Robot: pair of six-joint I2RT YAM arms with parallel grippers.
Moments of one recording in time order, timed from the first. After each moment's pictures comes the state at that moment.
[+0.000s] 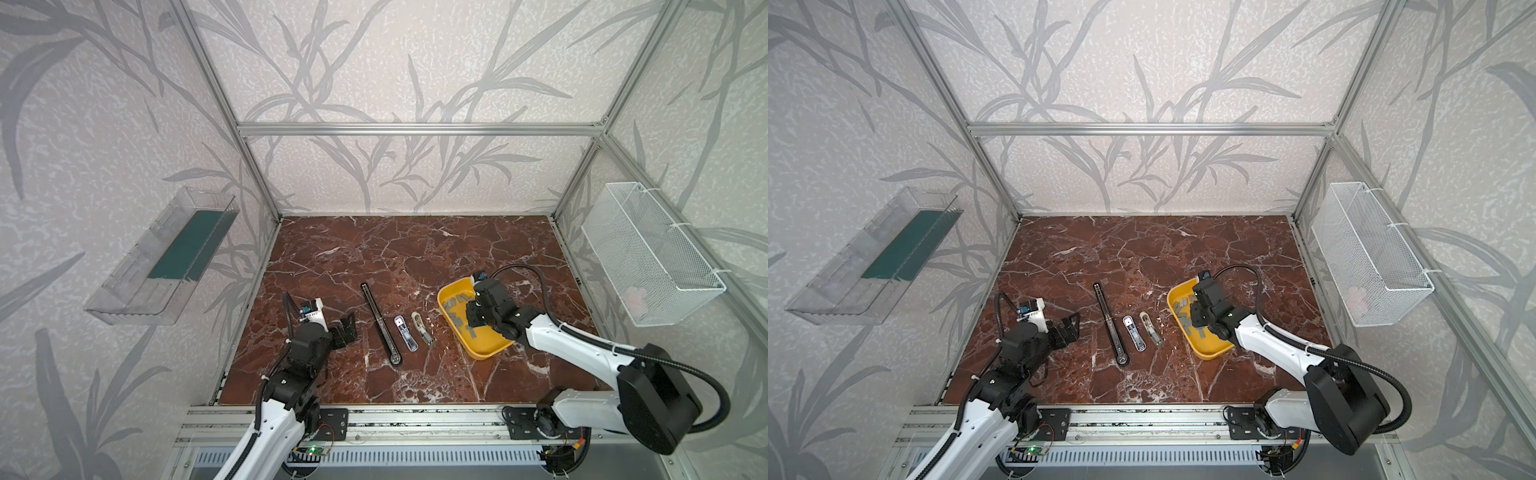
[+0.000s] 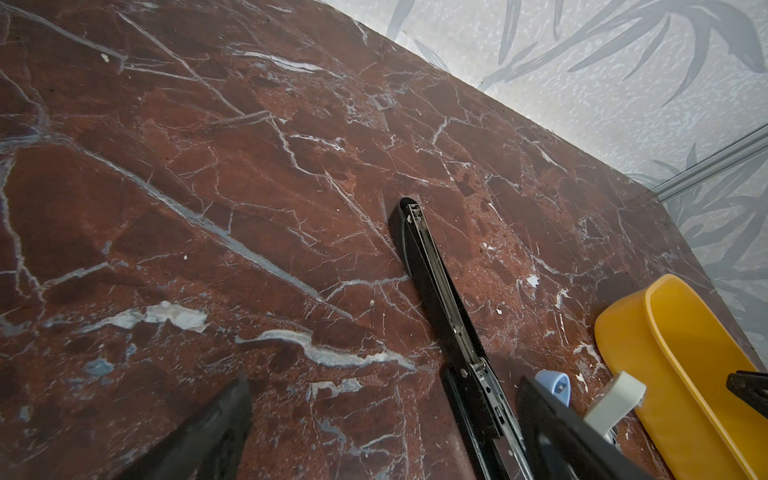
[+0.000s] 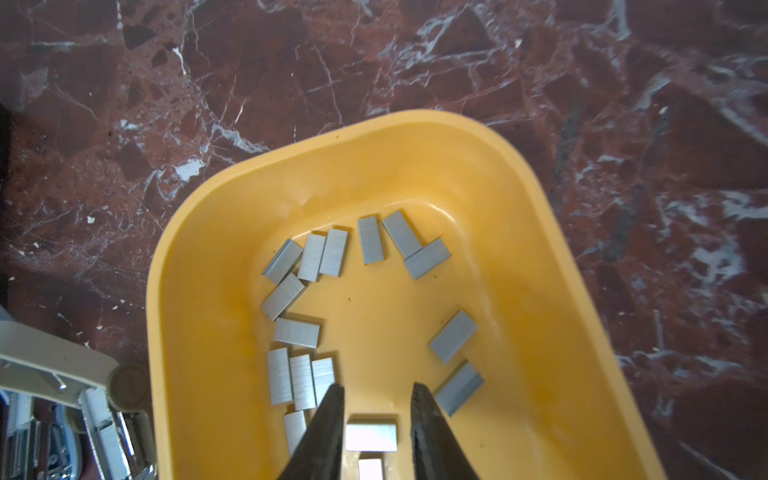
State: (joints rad) left arm -0.29 0.46 0.18 -0.22 -0.10 -0.55; right arm 0.59 1.34 0.69 -0.27 0.17 0.37
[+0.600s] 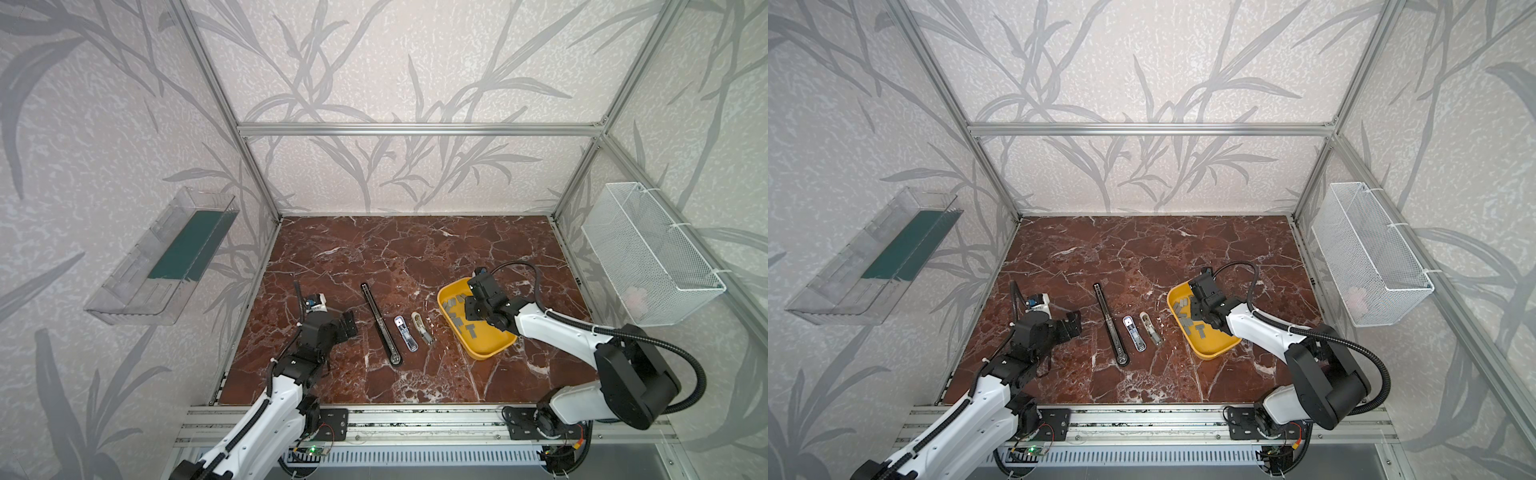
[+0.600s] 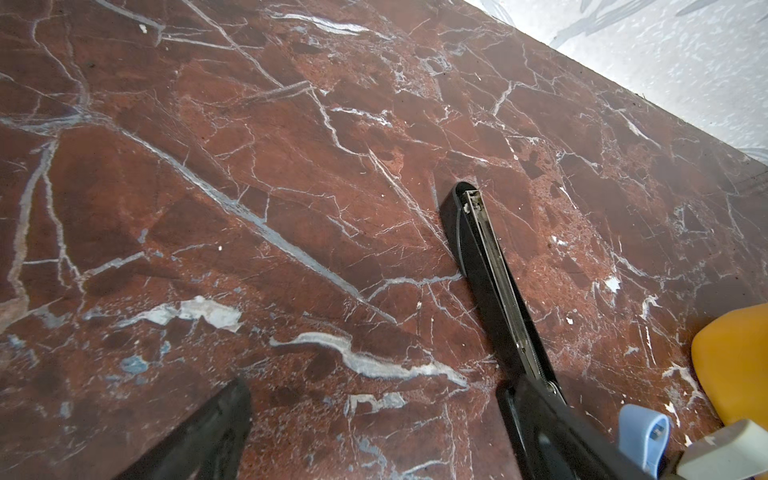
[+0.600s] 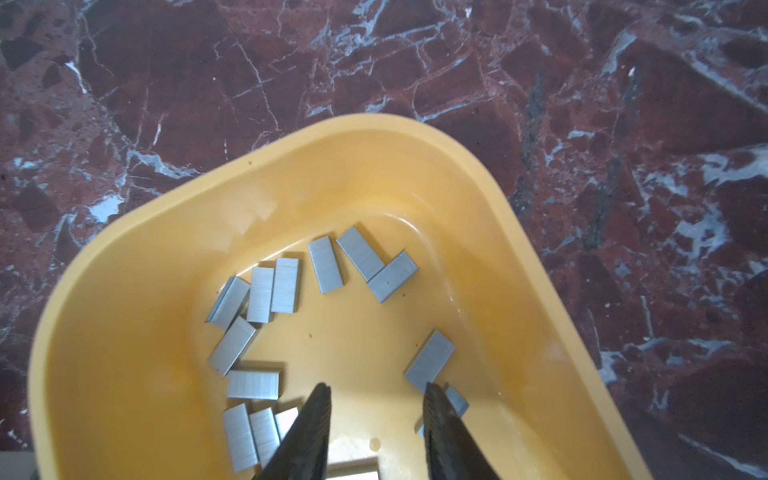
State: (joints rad) left arm -0.29 0.72 0.23 -0.13 -0.18 -0.54; right arm 0.56 1.45 0.75 -0.29 0.24 0.50
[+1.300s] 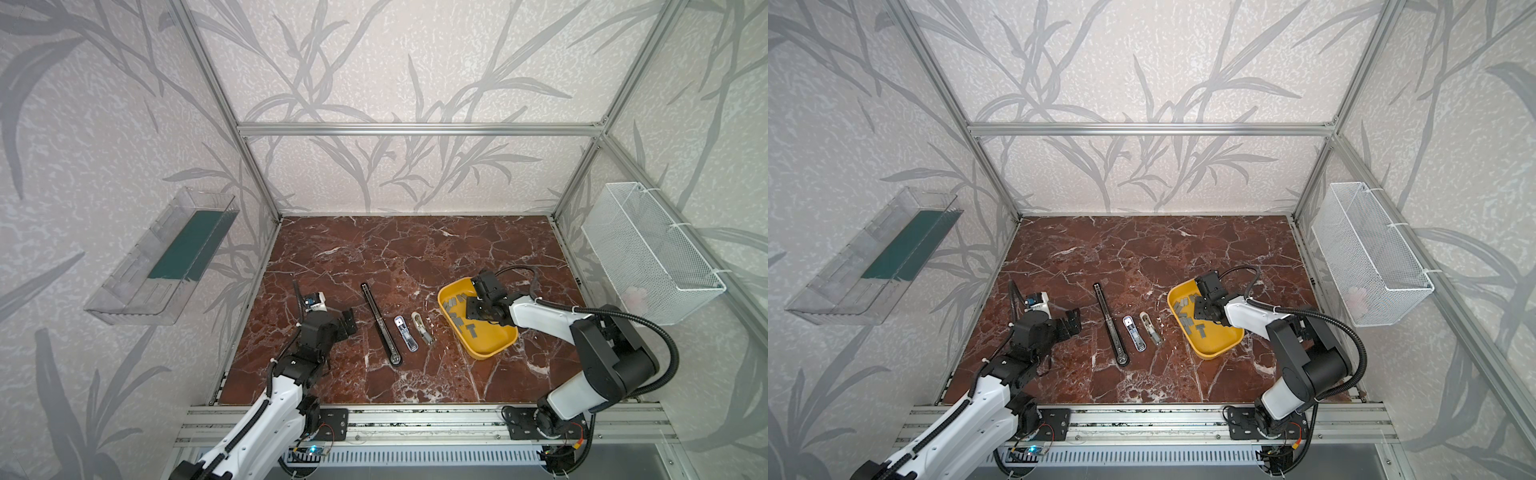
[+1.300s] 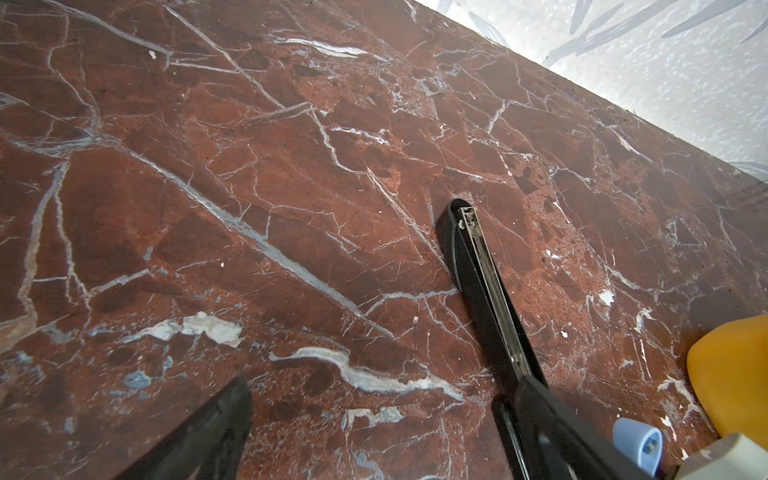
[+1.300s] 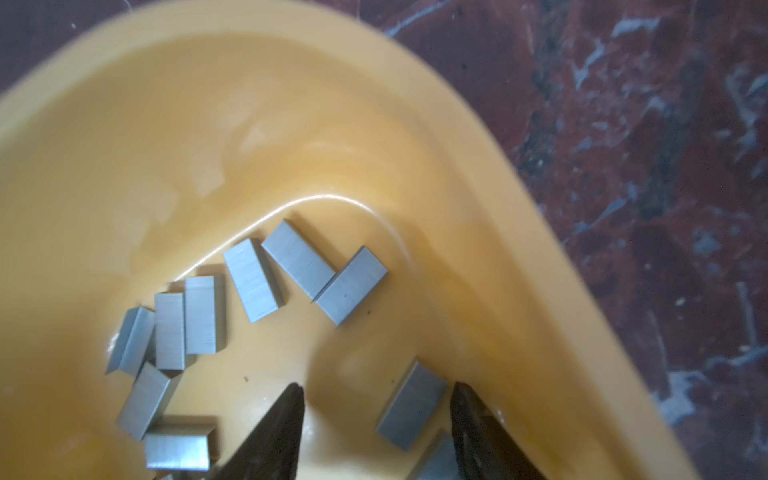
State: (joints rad) left arm -0.29 0.72 0.23 -0.11 -0.20 -0.53; right arm 0.46 1.59 0.77 -0.25 0.12 0.53
